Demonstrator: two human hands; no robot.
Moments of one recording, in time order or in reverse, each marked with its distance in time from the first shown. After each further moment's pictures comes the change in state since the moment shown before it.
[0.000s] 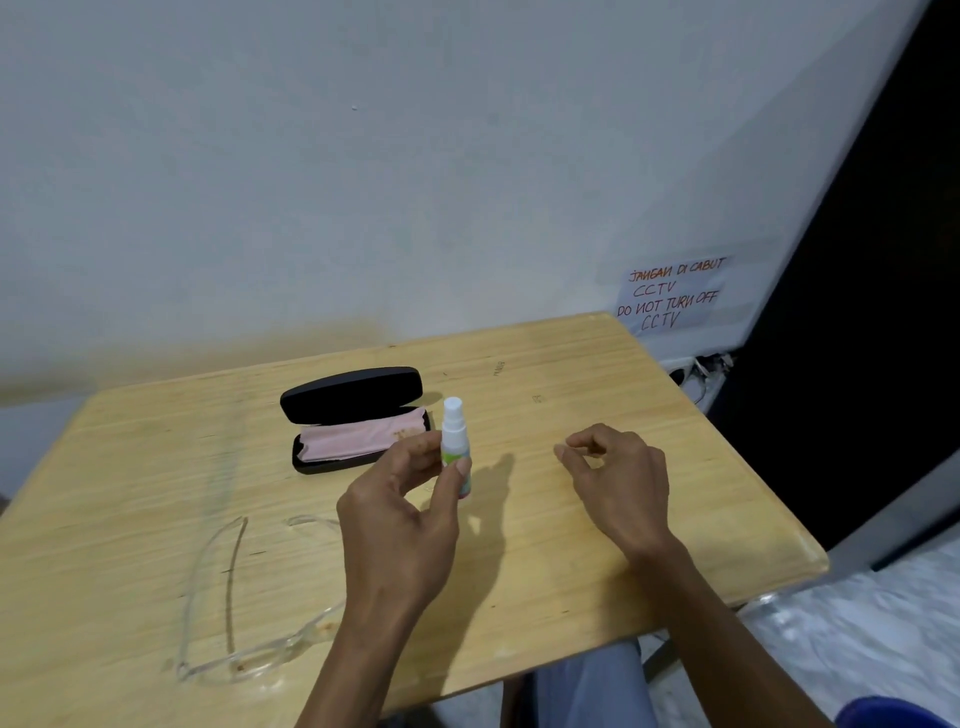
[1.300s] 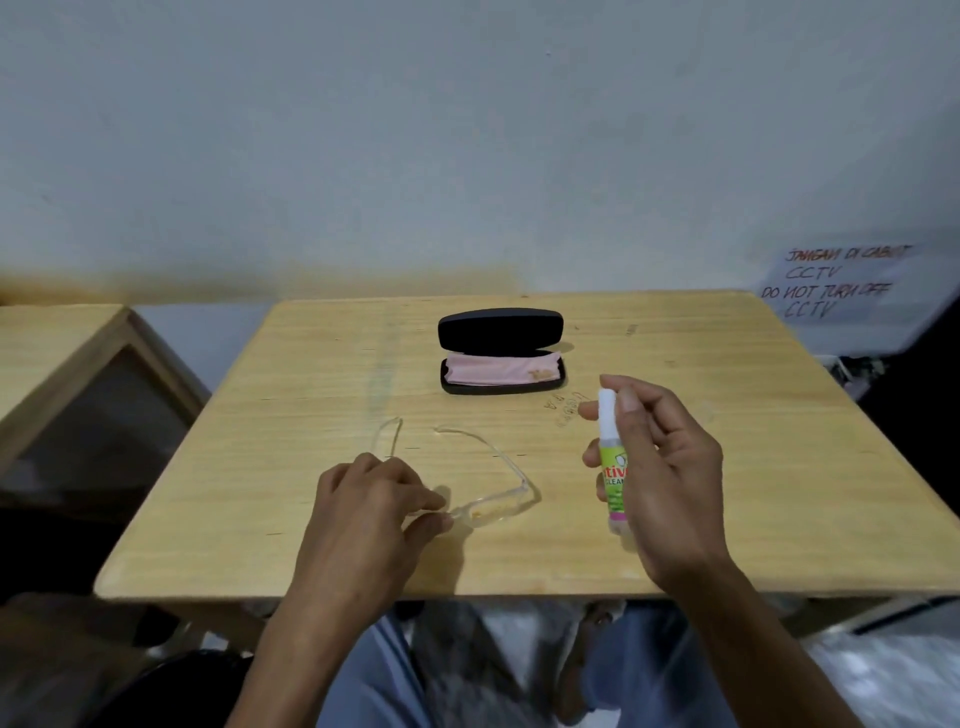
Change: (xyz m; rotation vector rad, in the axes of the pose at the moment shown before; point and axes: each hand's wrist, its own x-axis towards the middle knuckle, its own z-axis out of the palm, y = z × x) left_hand -0.042 -0.038 -0.159 0.883 -0.287 0.133; right_hand -0.104 -0.133 -0.007 0.903 -0.256 0.094
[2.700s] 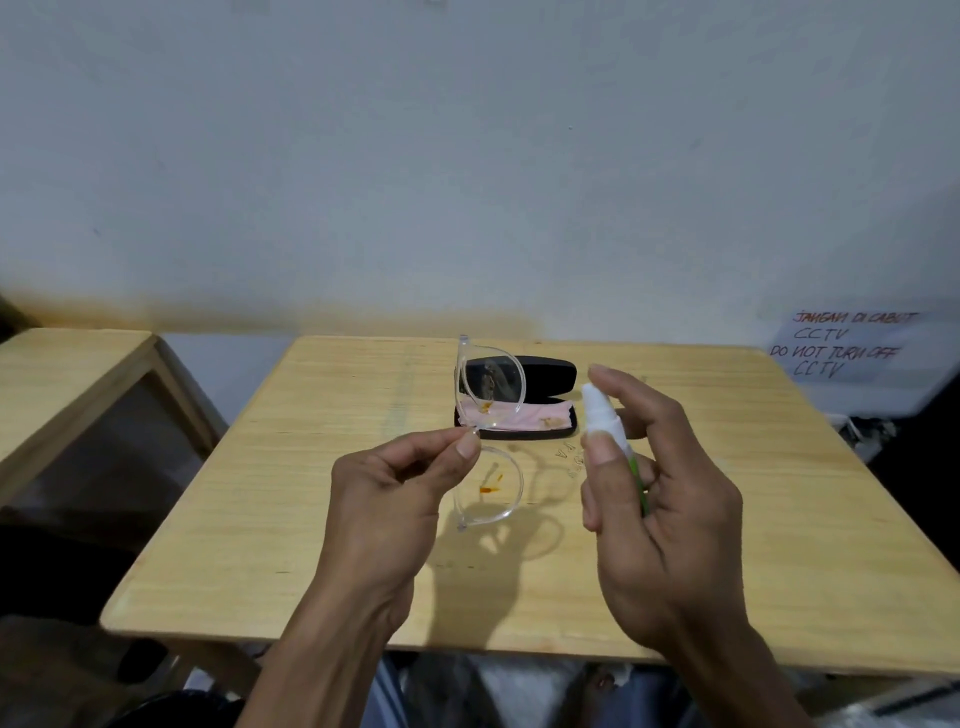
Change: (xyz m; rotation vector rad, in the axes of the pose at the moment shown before) left_hand 0.031 0.051 -0.047 -1.398 0.253 -0.511; right_hand -0.014 -0.040 0.023 -0.358 -0.077 -0.585
